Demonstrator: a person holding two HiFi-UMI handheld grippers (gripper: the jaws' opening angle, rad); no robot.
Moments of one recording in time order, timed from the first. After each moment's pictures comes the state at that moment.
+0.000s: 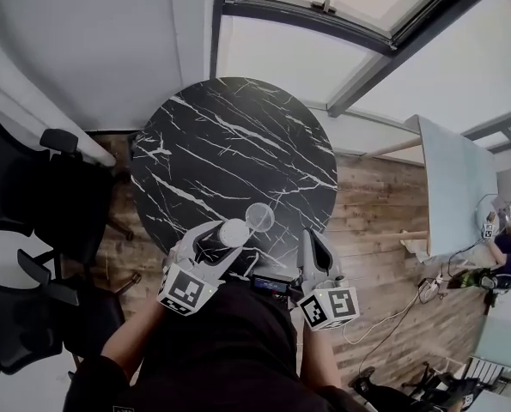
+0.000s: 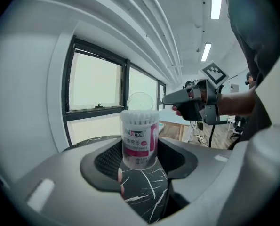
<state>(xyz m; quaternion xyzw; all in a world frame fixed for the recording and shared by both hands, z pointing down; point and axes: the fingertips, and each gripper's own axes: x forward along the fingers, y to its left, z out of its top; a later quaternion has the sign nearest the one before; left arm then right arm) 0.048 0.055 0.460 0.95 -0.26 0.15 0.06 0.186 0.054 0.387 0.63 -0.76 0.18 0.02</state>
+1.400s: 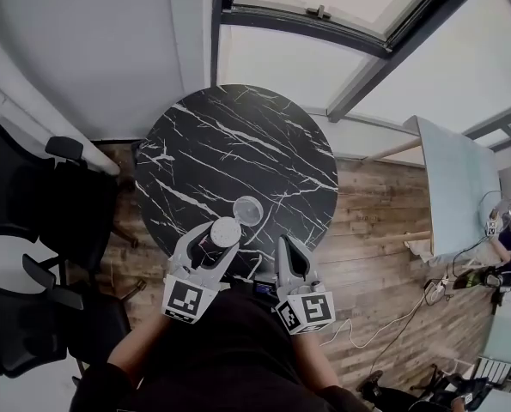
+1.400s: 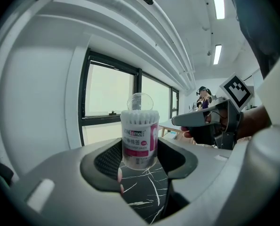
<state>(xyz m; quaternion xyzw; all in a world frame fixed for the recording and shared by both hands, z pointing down) 0.027 0.052 0.430 0.93 -0.35 0.10 0.06 0.138 0.072 0.406 0.61 -0.78 0.16 0.02</state>
